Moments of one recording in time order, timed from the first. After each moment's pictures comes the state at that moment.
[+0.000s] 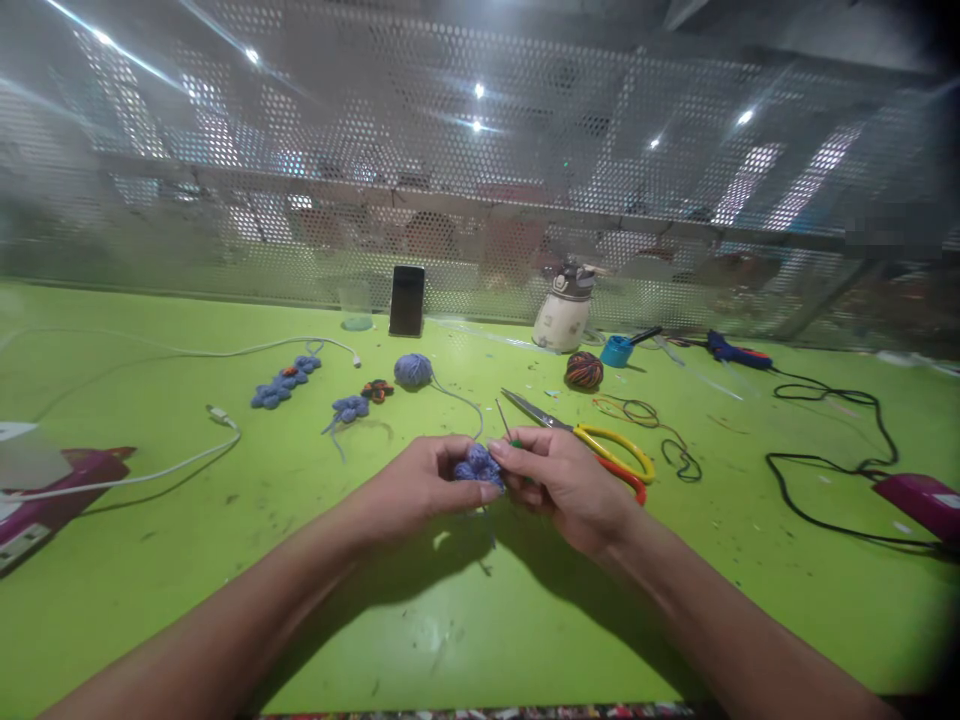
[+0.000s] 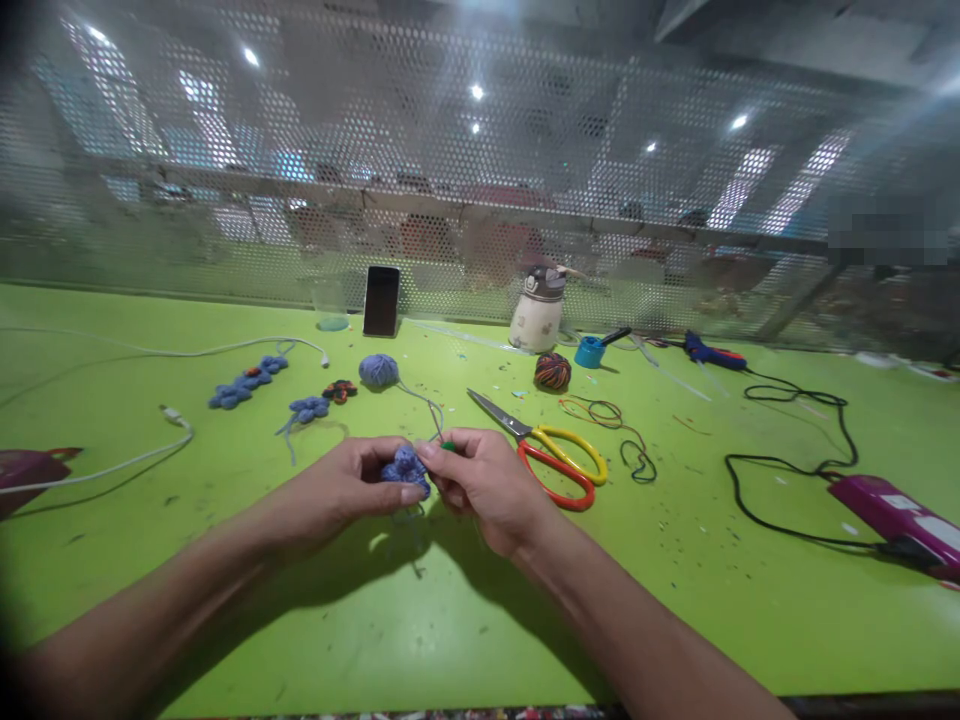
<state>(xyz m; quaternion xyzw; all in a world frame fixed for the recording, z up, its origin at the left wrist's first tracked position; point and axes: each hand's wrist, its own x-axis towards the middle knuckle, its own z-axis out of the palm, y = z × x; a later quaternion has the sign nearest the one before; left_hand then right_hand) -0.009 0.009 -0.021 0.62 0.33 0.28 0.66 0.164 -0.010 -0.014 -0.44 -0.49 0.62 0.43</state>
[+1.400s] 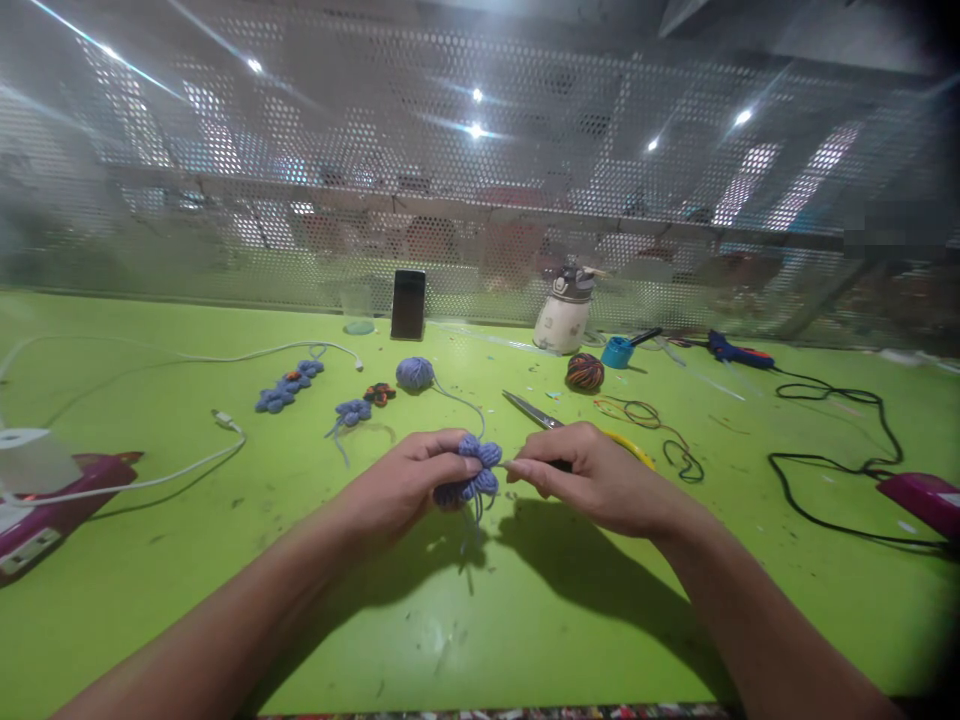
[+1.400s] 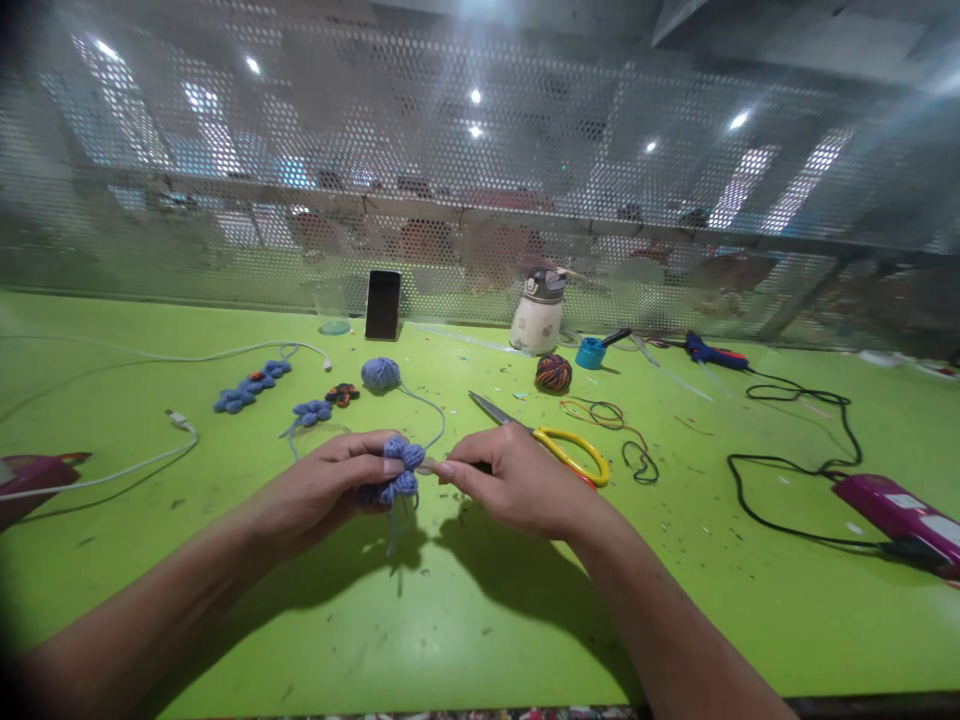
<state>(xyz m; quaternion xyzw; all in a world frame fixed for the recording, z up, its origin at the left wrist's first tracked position) -0.014 0.007 -0.014 0.53 0.34 0.33 0.70 0.199 -0.007 0.009 -0.43 -0.83 0.26 0.23</state>
